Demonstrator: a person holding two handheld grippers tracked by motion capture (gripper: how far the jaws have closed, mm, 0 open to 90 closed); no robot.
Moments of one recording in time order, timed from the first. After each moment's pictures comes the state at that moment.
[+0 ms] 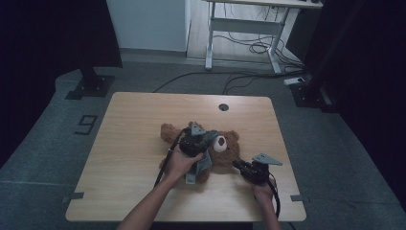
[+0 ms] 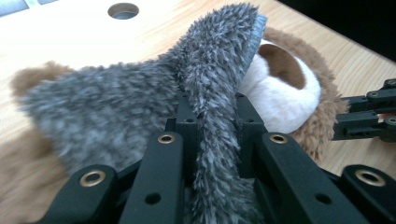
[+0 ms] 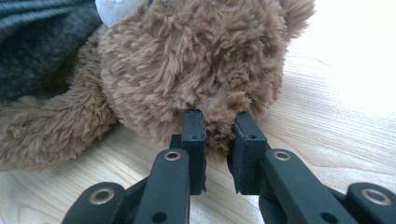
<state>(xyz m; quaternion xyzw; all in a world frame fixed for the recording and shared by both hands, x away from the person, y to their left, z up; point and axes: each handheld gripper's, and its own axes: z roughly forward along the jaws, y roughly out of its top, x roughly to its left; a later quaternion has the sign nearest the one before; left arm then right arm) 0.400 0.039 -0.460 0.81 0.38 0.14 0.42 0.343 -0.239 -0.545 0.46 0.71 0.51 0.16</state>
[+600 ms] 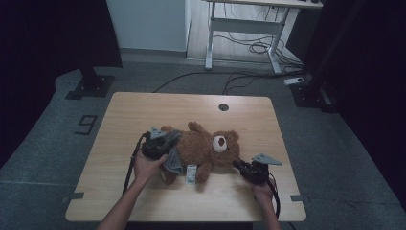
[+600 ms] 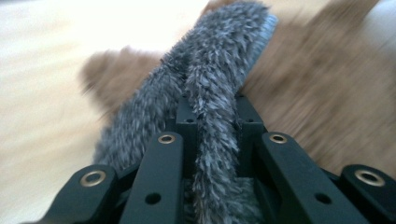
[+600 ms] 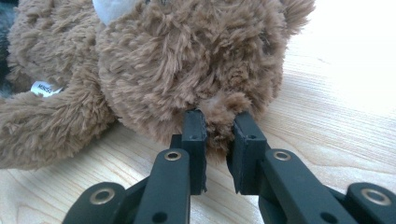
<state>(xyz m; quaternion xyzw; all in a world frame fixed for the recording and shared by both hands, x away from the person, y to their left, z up) 0.387 0.153 -0.492 0.78 0.45 0.19 0.38 0.343 -0.238 -0.546 0.46 0.72 0.50 0.16</state>
